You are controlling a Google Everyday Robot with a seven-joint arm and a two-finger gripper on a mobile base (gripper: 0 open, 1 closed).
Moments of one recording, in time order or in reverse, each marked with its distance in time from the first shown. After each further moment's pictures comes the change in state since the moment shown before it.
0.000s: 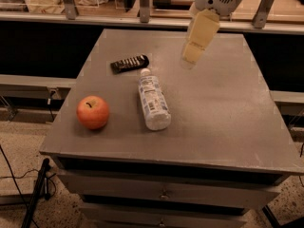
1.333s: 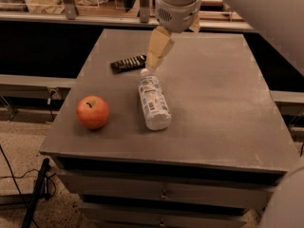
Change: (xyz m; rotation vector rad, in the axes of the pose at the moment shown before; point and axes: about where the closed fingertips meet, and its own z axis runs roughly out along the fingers) arm -0.007 -0.041 0.073 0.210 0.310 0.494
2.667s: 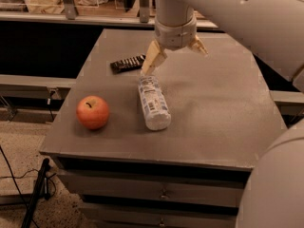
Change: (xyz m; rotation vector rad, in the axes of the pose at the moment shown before) arm 0.012 0.002 0.049 0.022 0.111 0.483
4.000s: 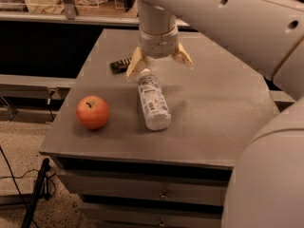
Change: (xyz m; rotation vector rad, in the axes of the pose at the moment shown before) arm -0.003 0.047 0.015 -0.045 0.042 0.138
